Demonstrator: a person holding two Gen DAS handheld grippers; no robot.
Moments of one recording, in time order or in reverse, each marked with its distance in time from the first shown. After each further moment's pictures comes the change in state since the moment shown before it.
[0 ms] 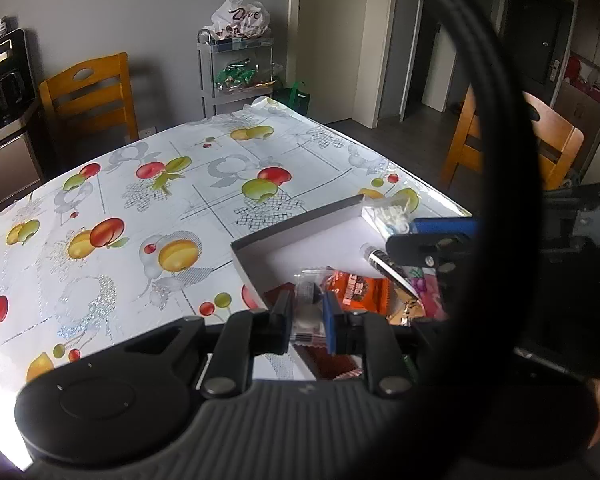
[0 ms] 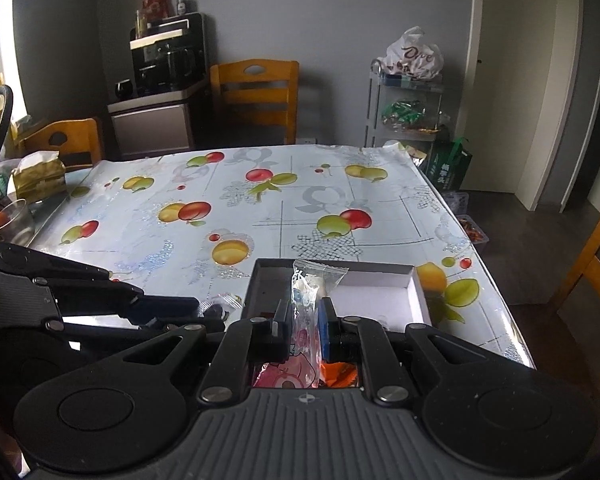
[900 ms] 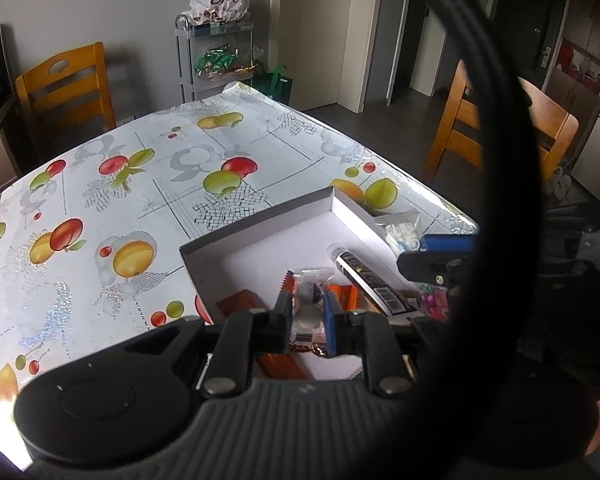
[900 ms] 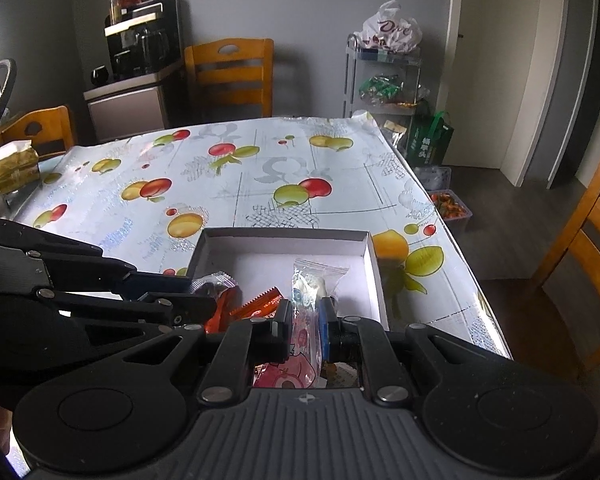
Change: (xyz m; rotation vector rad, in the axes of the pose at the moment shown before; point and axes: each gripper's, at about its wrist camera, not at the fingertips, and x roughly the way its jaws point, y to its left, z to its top) left arm 0.046 -0.031 0.016 0.016 0.054 -0.037; right arm 0.017 -0.048 -0.017 0.027 0.065 -0.033
